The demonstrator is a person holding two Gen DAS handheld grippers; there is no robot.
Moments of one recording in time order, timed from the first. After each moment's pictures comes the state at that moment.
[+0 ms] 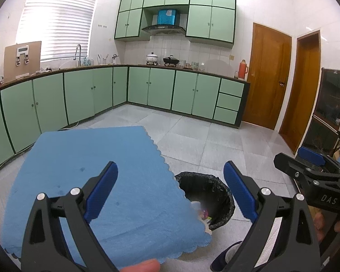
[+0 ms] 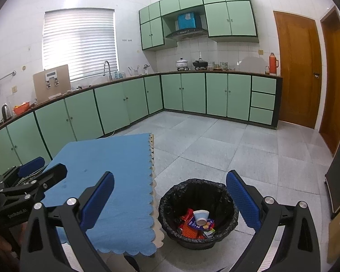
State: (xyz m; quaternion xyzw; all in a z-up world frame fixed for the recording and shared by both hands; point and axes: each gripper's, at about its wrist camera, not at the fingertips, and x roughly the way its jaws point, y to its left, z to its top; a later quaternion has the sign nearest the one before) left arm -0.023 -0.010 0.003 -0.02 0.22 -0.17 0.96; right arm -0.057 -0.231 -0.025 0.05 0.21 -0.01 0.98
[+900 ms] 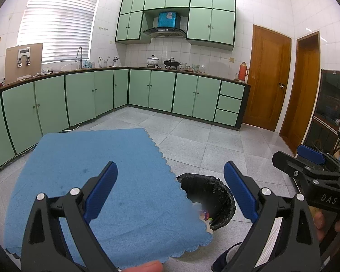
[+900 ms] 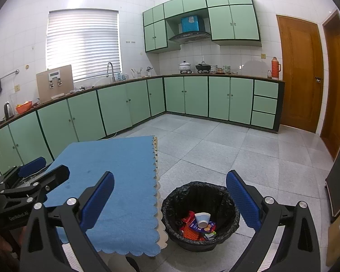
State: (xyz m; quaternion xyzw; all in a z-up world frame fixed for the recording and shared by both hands) left arm -0.033 -0.010 0.001 -0.02 0.21 -0.17 0.96; right arm -0.063 -0.220 -0.020 0.04 0.20 0.00 0.98
